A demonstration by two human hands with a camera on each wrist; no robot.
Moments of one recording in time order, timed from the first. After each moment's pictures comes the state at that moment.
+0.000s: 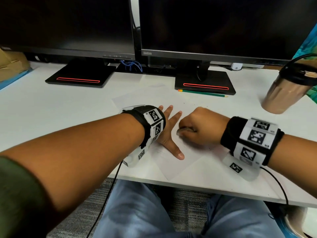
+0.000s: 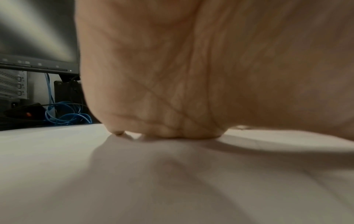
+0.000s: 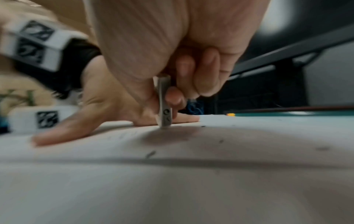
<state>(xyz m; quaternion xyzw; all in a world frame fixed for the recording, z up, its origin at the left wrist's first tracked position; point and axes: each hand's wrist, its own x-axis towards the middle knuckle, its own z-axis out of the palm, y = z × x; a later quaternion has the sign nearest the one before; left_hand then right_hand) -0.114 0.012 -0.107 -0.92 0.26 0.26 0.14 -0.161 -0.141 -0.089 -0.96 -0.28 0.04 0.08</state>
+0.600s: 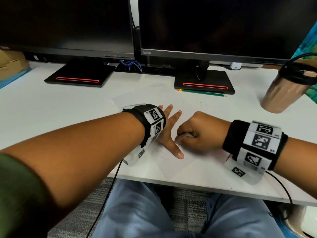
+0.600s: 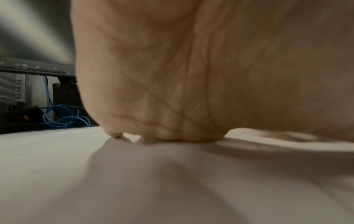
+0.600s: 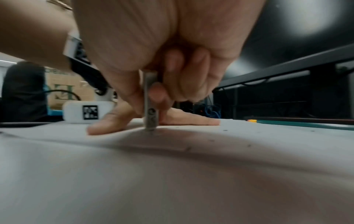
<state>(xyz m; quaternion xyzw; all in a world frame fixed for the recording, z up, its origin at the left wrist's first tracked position) -0.112 0.011 -0.109 -0.92 0.26 0.26 0.14 -0.169 -0.141 -0.093 -0.95 -0.30 0.06 0.10</state>
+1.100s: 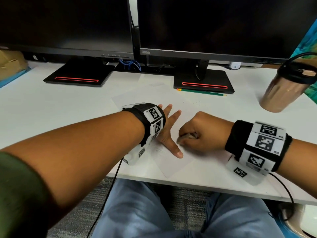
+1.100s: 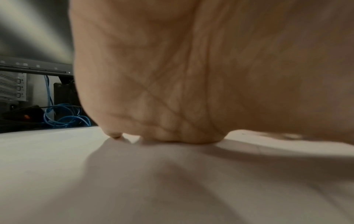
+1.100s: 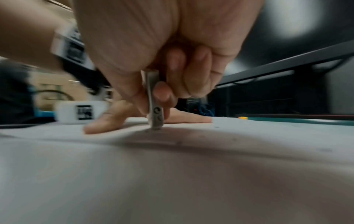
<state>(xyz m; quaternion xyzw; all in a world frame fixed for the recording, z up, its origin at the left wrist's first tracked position) -0.110 0.010 -0.110 -0.92 0.25 0.26 0.14 -0.173 -0.146 -0.094 -0.94 -0.31 0.05 0.09</state>
